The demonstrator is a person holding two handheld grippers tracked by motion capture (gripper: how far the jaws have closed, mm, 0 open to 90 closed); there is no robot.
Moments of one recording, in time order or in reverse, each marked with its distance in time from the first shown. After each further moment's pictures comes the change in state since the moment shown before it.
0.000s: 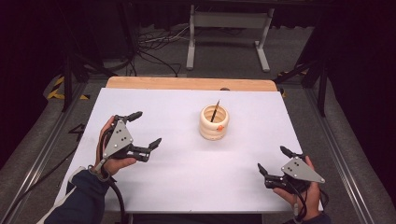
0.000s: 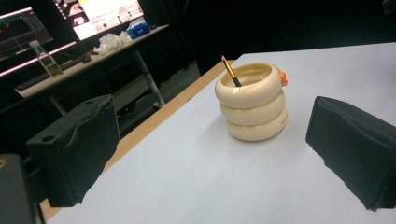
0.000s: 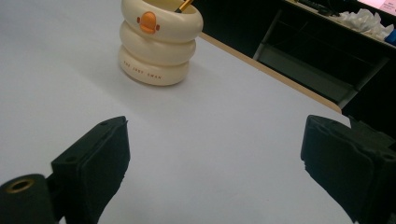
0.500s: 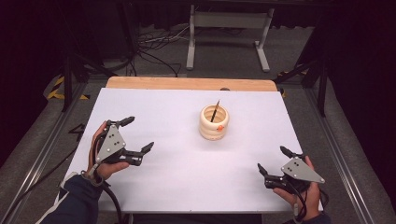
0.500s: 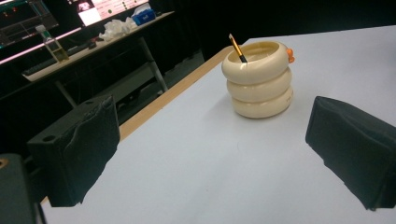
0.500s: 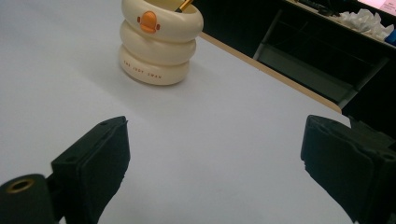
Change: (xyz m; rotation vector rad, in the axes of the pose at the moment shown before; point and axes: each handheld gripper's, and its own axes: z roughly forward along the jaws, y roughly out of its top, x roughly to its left) left arm 0.003 -0.018 -0.017 0.049 0.020 -0.008; right arm 0.000 0.000 0.000 0.001 0.001 -0.002
